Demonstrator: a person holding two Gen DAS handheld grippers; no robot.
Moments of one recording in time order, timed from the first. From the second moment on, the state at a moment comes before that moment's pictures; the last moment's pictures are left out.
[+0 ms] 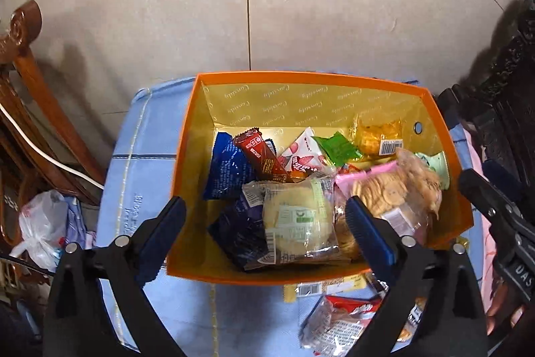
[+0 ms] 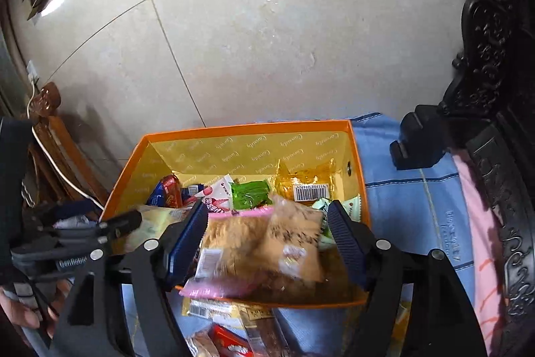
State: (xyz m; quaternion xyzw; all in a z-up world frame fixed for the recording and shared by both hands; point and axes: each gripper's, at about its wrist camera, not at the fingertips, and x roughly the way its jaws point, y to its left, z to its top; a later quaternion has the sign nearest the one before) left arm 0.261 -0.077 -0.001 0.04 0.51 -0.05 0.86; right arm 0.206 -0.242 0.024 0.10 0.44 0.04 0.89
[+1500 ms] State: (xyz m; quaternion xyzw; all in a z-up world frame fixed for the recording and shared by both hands) left arm 0.111 -0.138 -0.099 0.09 0.61 -0.04 0.79; right arm 0.006 -0.298 -0.042 0.08 0.55 0.05 0.83
